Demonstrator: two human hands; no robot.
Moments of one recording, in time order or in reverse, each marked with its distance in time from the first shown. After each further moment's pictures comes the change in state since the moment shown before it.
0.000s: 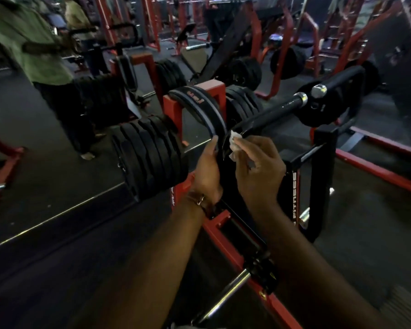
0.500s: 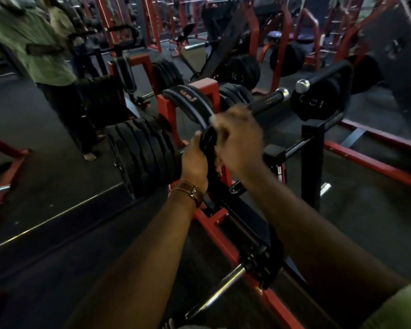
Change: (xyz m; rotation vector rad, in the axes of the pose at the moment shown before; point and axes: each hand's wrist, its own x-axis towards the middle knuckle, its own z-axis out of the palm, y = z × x) left_hand 0.004 -0.008 0.019 0.127 0.286 0.188; right_hand 0.051 0.004 -0.013 -0.387 -0.316 -0.113
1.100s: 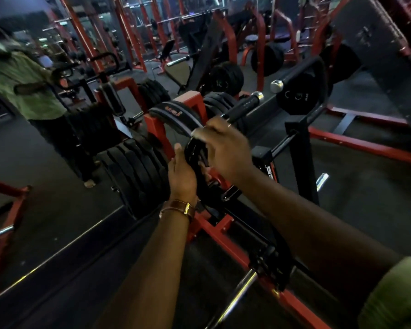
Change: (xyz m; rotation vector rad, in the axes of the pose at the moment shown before) left_hand 0.002 0.001 0.000 0.247 0.080 0.152; right_hand -0.001 0.020 -0.003 0.013 0.011 -0.194
